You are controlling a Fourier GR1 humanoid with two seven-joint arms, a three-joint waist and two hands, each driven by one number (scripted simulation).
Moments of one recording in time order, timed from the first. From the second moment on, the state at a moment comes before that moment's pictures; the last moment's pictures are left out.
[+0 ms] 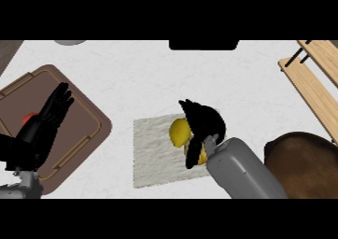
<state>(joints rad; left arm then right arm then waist) -0.06 0.27 0.01 -1.69 0.08 -0.01 0.17 -0.53 -0.04 0.47 -1.33 0.63 0.40 0.78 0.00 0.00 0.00</state>
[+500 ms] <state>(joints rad) -0.05 0.24 0.04 -1.68 0.05 -0.05 0.15 -0.52 -0.01 0.44 -1.23 0.68 0.40 0.71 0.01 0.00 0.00</state>
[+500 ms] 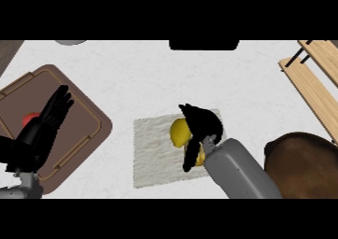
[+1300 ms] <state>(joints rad) -0.08 0.19 0.04 -1.68 0.01 -0.06 0.18 -0.51 0.00 0.45 -1.05 0.69 0.27 0.54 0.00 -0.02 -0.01</state>
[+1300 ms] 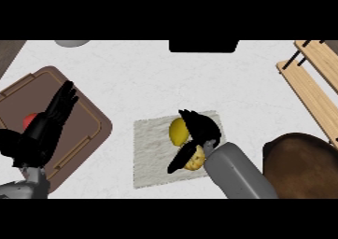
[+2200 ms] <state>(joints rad) -0.08 0.21 0.09 -1.70 0.03 -0.10 0.20 -0.56 -0.04 0.36 -0.96 0.91 -0.11 0.43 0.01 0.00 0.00</state>
